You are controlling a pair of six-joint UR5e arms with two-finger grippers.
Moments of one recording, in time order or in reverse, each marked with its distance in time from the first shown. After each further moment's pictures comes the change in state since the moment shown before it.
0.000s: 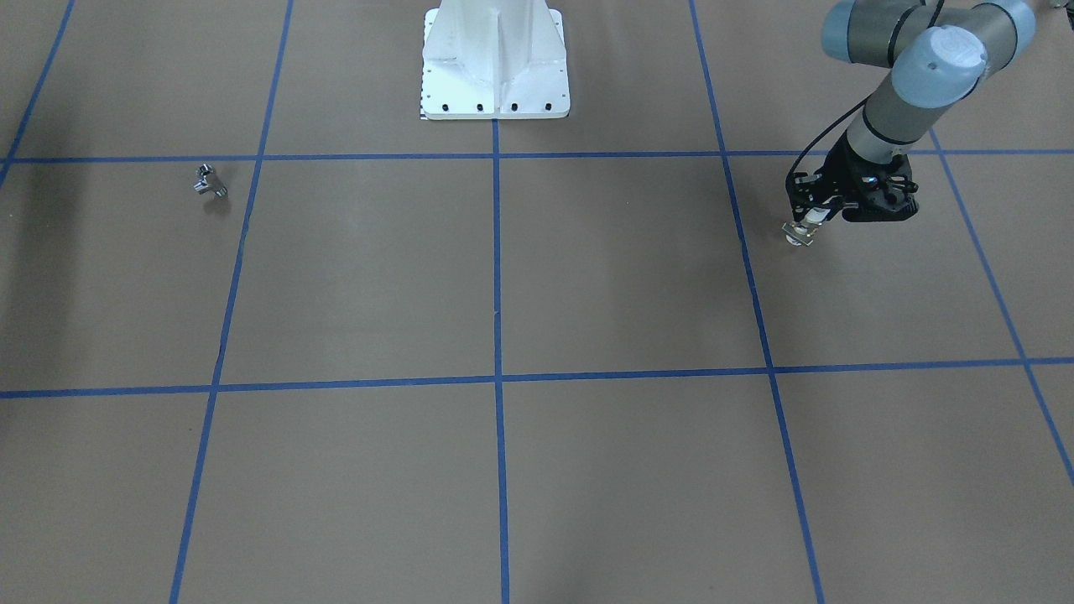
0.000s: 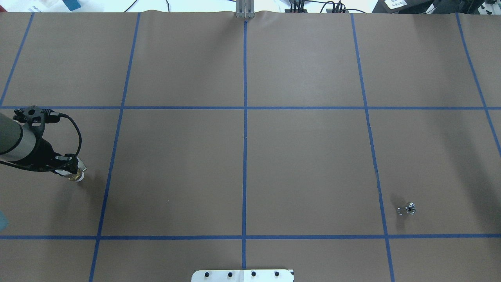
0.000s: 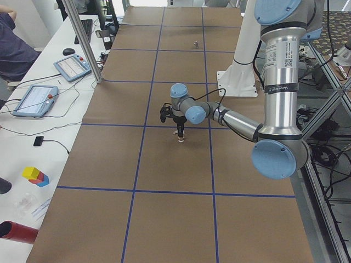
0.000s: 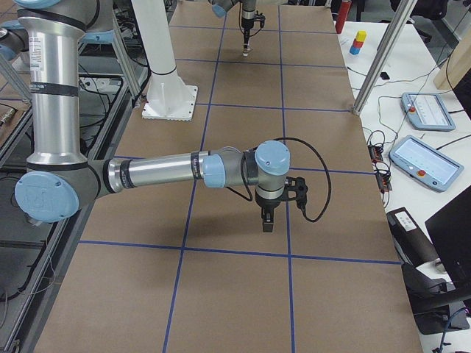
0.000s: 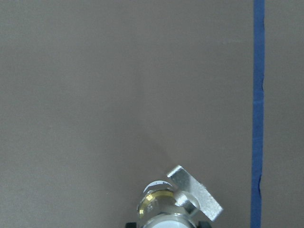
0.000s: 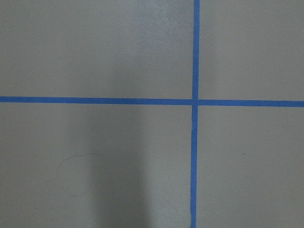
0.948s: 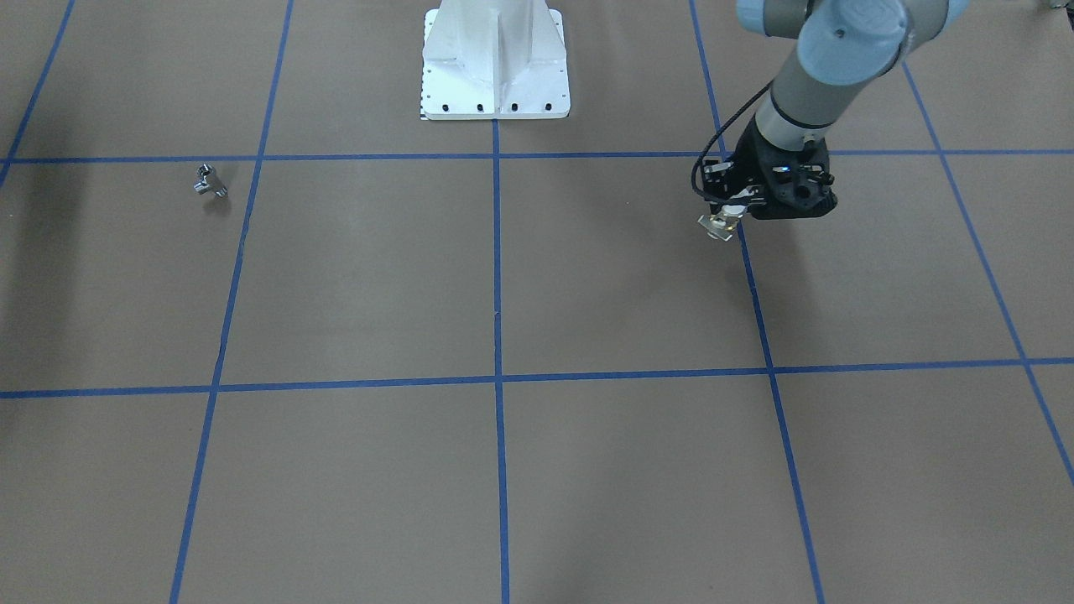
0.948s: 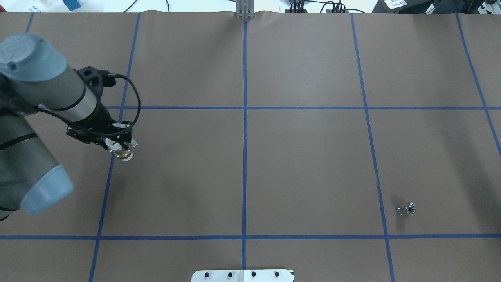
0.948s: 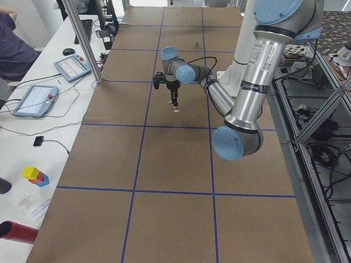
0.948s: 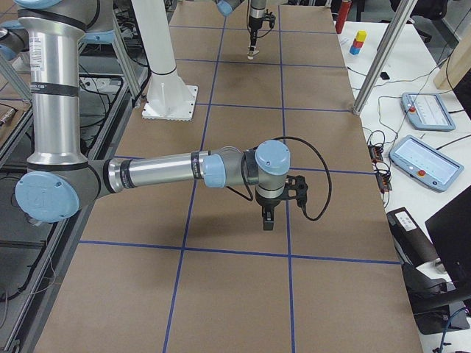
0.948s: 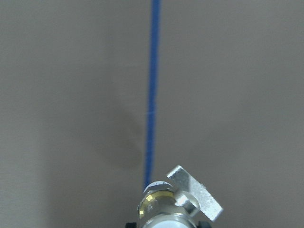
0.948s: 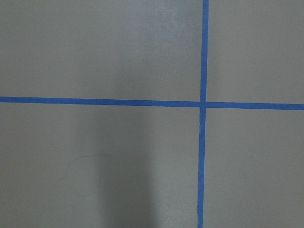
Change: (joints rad) left arm 0.001 -0.472 -0.047 0.530 -0.051 -0.054; right arm 0.000 -0.004 0.002 0.003 0.019 -0.012
